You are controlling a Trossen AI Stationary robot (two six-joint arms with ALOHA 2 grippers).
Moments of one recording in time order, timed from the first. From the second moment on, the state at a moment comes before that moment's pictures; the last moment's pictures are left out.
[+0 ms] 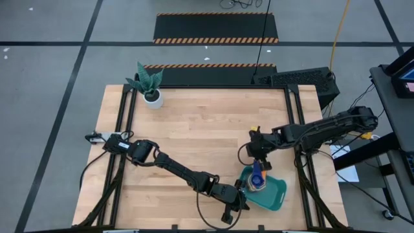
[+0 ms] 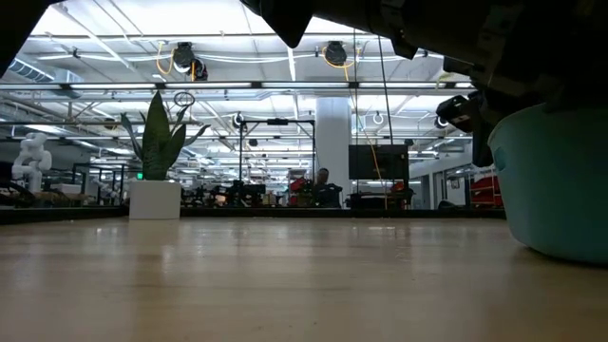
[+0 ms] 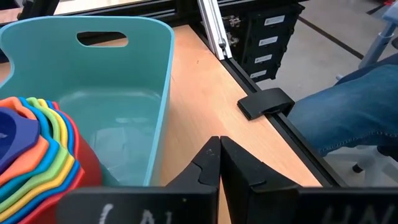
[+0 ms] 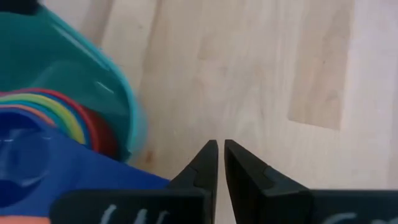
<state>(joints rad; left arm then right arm) -0.40 2.44 1.84 0.15 0.05 0.02 0.14 1.19 0.65 -0.51 -0.06 -0.04</state>
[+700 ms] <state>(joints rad) -0.40 2.44 1.84 0.15 0.05 0.01 0.14 1.19 0.65 -0.63 -0.24 0.00</state>
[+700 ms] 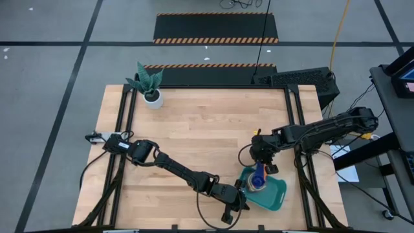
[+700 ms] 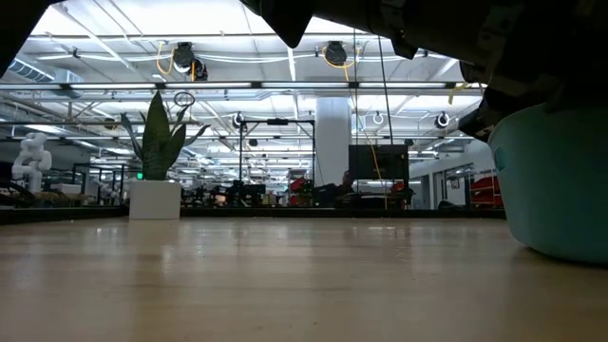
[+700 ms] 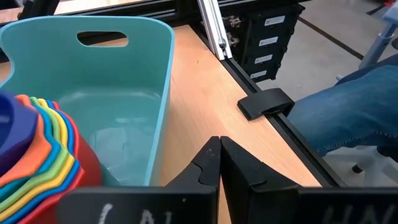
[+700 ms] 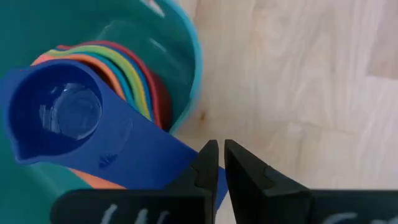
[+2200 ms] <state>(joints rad) -0.42 2.44 1.84 0.16 0.05 0.02 0.22 1.19 0.59 -0.66 -0.14 0.08</state>
